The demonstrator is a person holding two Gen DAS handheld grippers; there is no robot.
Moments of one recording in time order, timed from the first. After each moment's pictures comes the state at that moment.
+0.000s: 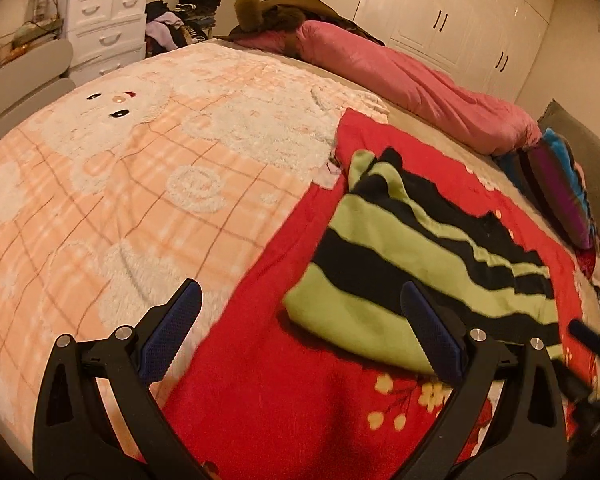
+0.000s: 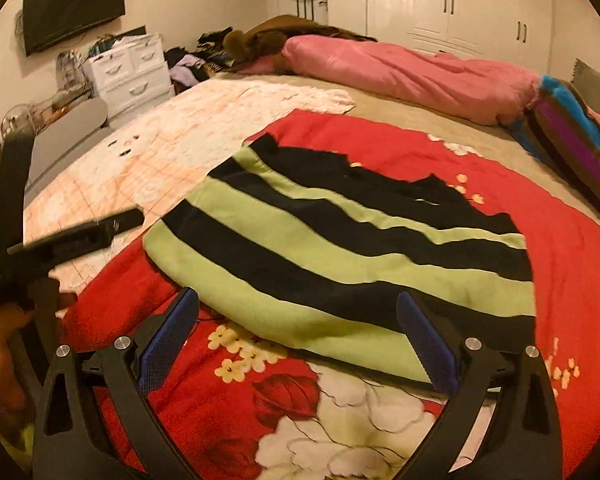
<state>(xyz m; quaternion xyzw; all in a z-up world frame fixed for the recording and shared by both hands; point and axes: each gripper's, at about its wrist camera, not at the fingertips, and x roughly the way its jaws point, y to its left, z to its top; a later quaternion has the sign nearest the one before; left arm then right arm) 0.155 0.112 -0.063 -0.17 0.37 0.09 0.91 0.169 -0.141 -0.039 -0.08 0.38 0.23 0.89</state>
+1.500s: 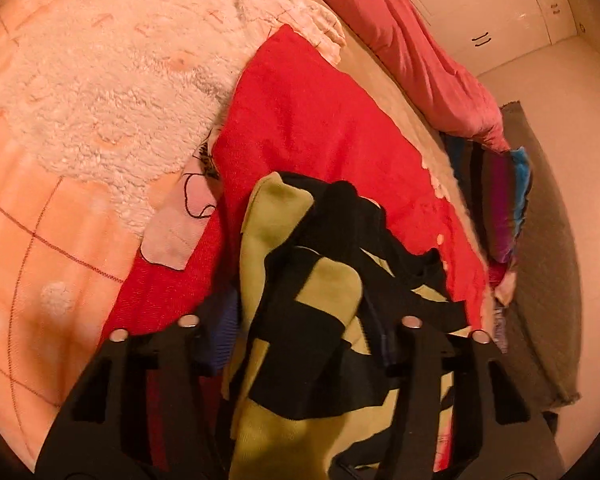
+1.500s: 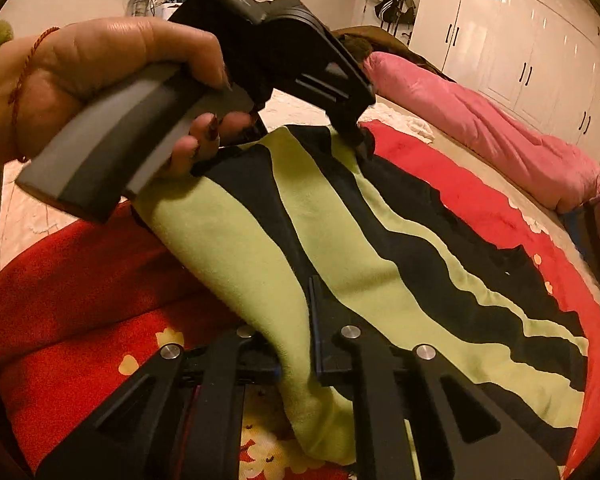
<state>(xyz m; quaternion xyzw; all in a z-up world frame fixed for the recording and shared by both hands) 0.348 0.115 -0.105 -0.33 0.50 -0.10 0.80 0.198 -0.065 -0.102 -0.20 0.31 0.31 0.87</state>
